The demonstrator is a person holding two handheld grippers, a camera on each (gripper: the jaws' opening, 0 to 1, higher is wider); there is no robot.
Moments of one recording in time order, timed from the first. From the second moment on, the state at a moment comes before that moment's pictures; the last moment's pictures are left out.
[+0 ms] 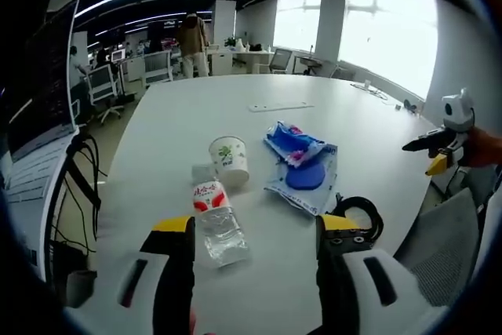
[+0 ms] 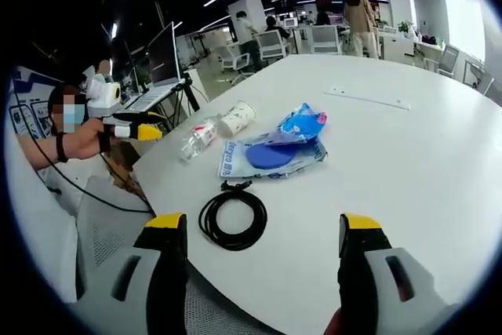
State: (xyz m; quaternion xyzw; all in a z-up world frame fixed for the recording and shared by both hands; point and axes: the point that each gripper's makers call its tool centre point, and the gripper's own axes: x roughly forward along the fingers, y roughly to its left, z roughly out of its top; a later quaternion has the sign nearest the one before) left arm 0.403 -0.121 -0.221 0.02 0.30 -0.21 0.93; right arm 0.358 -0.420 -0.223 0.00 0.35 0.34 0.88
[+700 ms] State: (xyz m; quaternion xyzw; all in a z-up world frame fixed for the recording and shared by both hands) left arm 0.437 -0.114 -0.238 0.04 0.32 -0.21 0.92; right arm 0.348 -0.426 -0.225 0.00 0.35 0.33 0.87
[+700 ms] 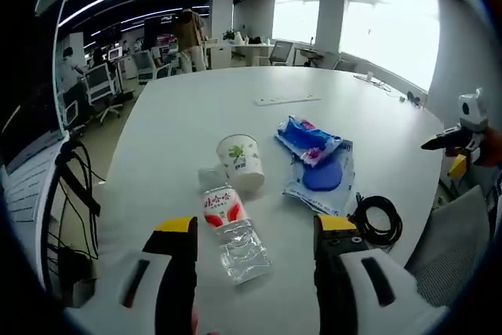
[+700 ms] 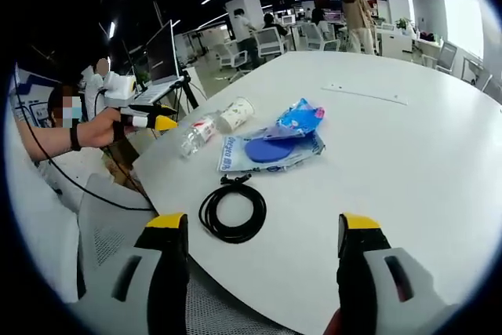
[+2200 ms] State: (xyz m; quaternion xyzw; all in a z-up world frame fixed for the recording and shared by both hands) left arm 0.488 -0.103 -0.302 0.06 0.46 -0.17 0.87; right arm 0.349 -0.433 -0.233 0.02 0.36 0.32 0.88
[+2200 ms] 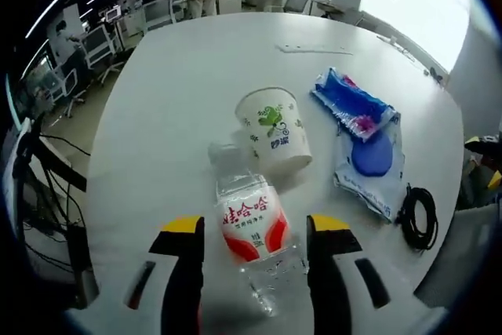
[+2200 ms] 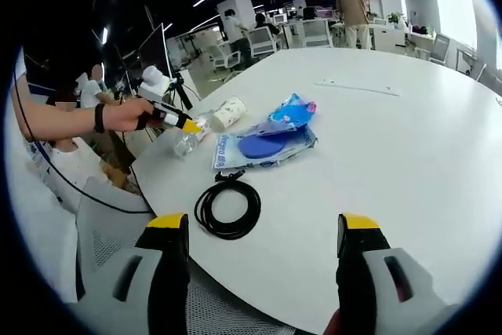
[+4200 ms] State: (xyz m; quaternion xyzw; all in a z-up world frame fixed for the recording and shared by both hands) left arm 0.499 -0.109 -0.321 0.02 0.51 -0.16 0.84; right arm 0.347 -0.433 -0.237 0.03 0.37 0.32 0.87
